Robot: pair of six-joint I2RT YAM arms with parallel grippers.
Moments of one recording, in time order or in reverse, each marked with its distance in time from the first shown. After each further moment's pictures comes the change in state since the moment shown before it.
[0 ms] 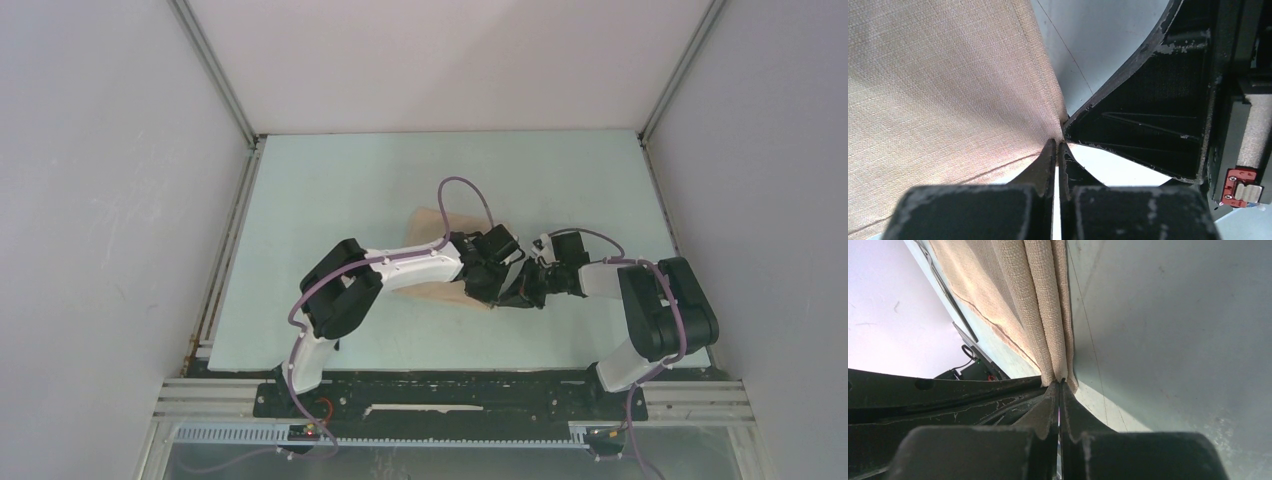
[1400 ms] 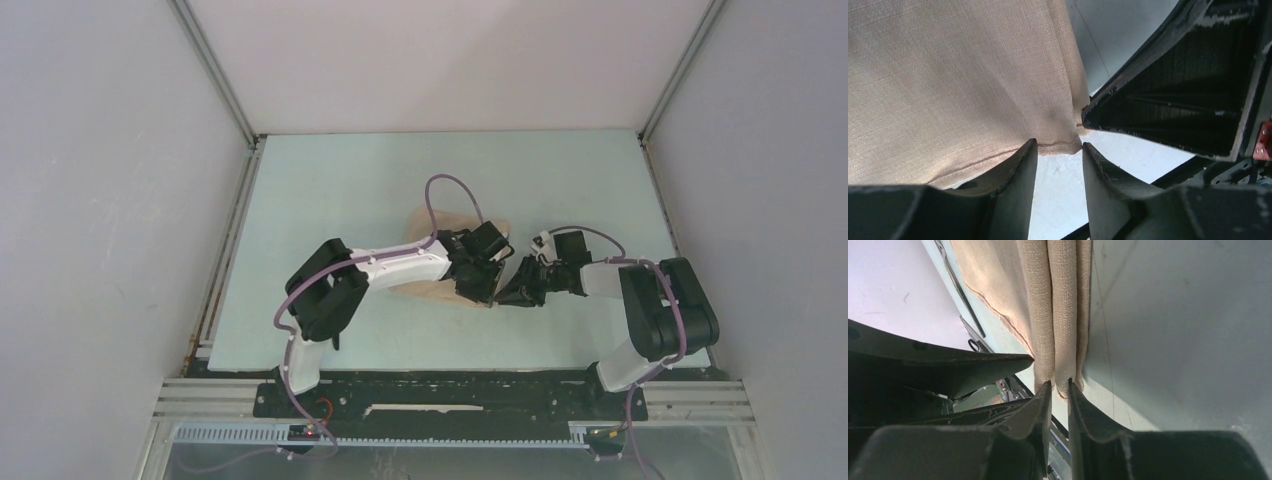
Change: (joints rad) left arm 0.030 -0.085 -0.087 0.015 0.007 0.010; right arm -0.029 -0.001 0.000 0.027 -0.047 -0.023
